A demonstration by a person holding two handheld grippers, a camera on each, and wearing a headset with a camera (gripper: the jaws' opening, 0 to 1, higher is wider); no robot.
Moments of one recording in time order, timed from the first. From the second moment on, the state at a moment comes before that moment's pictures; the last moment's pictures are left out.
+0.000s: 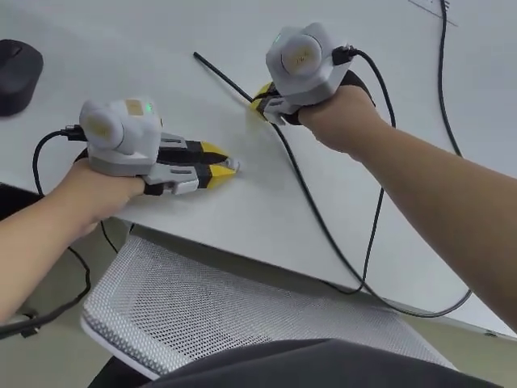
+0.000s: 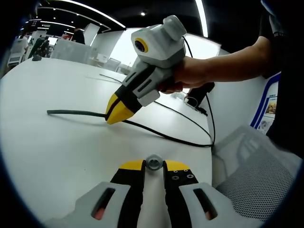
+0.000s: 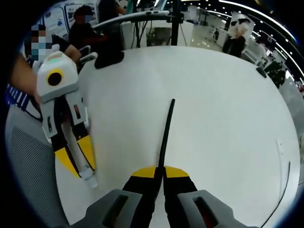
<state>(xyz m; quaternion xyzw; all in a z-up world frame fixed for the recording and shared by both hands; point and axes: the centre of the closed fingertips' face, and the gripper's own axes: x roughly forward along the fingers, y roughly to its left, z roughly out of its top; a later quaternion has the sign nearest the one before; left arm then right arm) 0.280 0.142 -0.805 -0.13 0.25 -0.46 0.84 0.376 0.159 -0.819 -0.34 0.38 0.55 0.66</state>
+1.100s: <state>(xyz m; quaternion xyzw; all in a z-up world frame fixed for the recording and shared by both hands) 0.282 0.151 -0.808 -0.07 0.27 -0.43 0.86 0.378 0.160 -0.824 -0.38 0.35 0.54 0.66</state>
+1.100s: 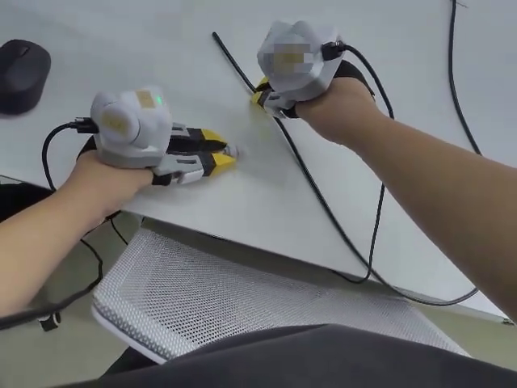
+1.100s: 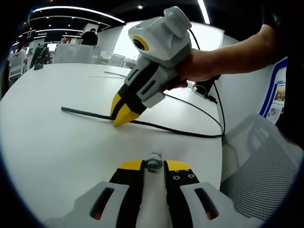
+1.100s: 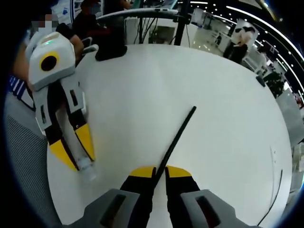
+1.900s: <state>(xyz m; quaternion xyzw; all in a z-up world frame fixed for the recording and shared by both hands) 0.283 0.163 -0.781 -0.08 0.27 -0.40 0.87 0.361 0.133 -0.748 -0.27 0.30 0.53 0.74</state>
